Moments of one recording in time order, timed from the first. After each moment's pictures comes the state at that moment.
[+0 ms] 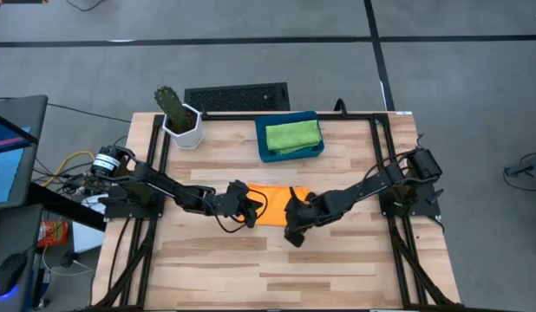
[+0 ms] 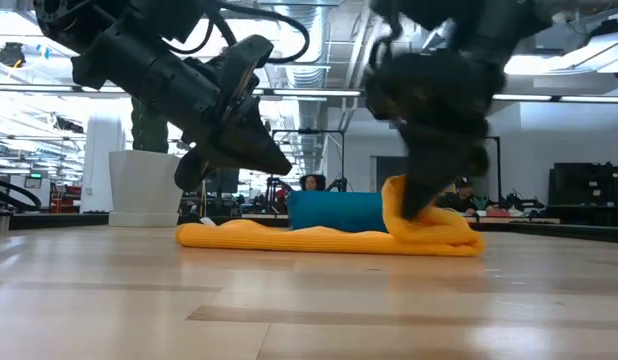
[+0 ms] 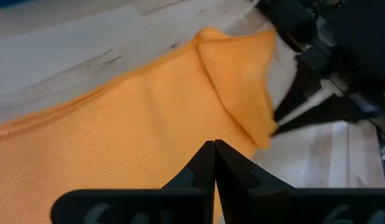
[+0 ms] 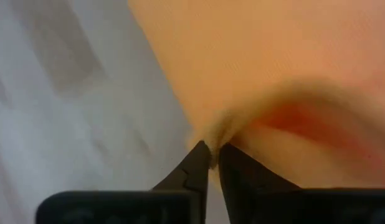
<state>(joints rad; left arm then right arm) -0.22 1.64 0.66 0.42 -0.38 -0.88 0.30 1.79 1.07 -0.44 0.13 0.80</state>
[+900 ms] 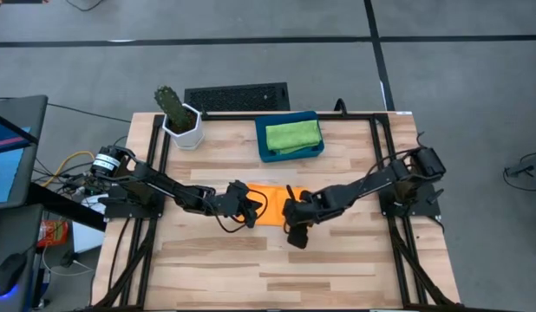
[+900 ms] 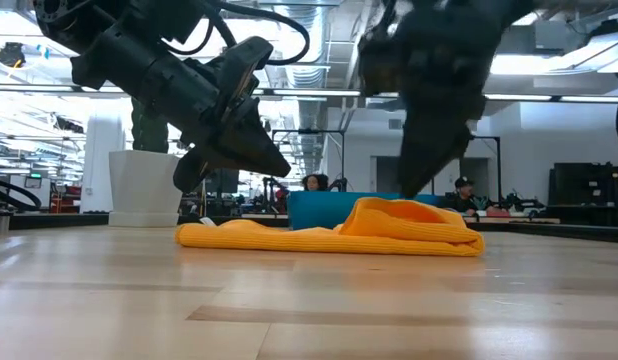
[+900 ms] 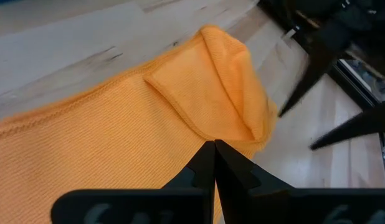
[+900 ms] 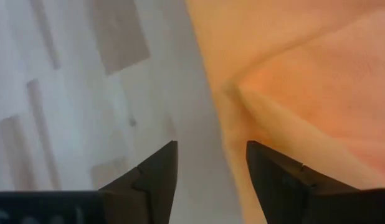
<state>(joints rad) -0.22 1.64 0.66 0.41 -0.38 -0.89 0.28 1.76 1.12 -0.50 0.02 0.58</state>
